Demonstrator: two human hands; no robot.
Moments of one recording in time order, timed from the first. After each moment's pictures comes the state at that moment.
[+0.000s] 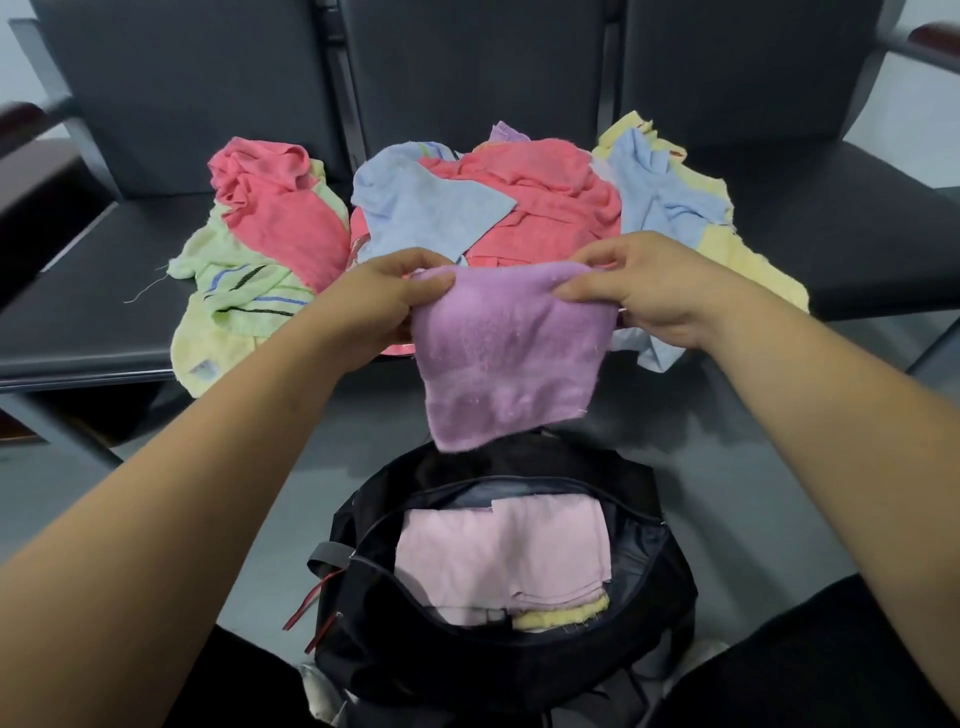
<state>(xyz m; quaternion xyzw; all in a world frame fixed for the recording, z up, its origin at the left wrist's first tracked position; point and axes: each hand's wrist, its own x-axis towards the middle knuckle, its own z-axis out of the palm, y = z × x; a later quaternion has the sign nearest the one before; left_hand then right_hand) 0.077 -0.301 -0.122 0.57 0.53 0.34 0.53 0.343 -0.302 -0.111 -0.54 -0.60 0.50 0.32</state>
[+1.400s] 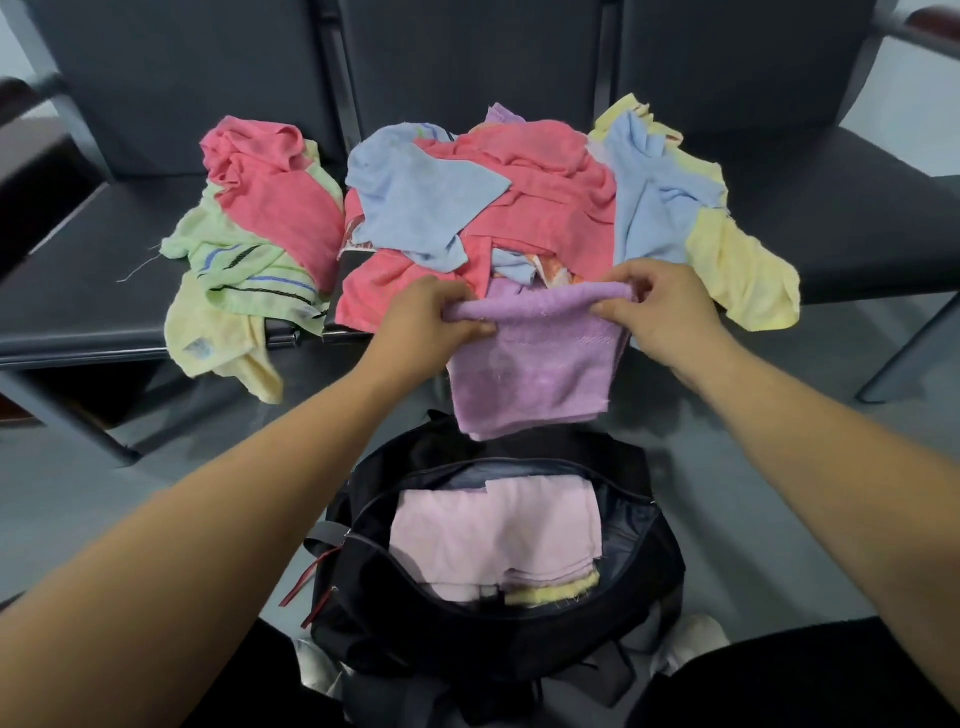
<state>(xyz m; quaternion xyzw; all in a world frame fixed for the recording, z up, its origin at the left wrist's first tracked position) 0.110 -0.321 -0.173 0.74 0.56 0.30 0.20 0.366 -0.322 -0.171 -0.61 -0.63 0.29 0.39</state>
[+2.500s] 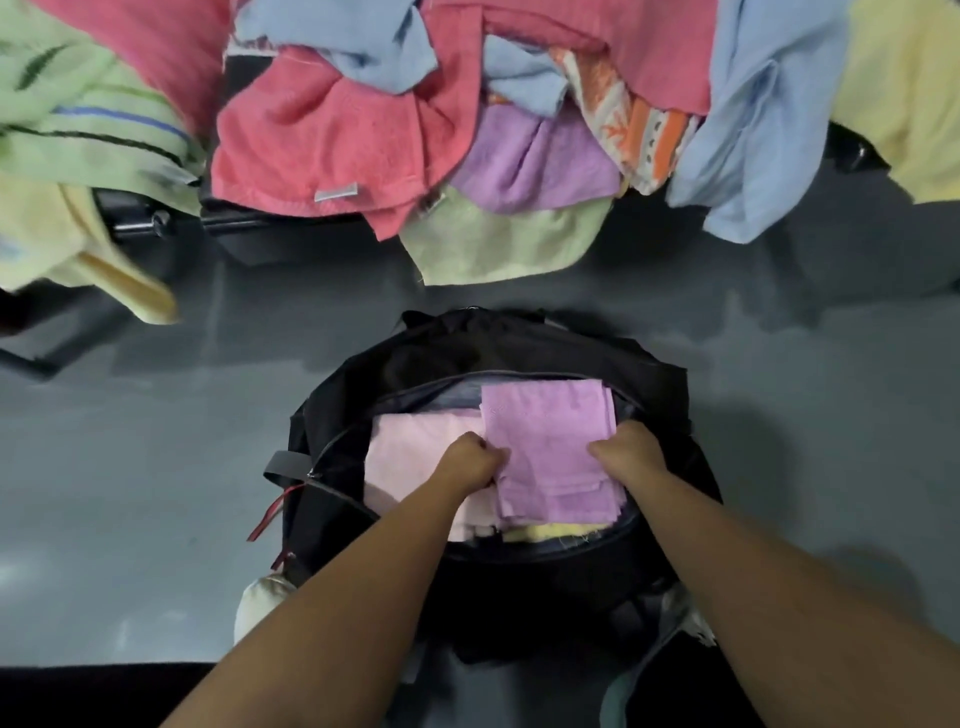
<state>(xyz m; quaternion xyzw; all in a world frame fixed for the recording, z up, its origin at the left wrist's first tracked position) 0.150 -0.354 -0.493 0.42 0.71 0.01 0.57 0.363 -0.351 -0.498 -0.82 -0.39 0.42 0.02</state>
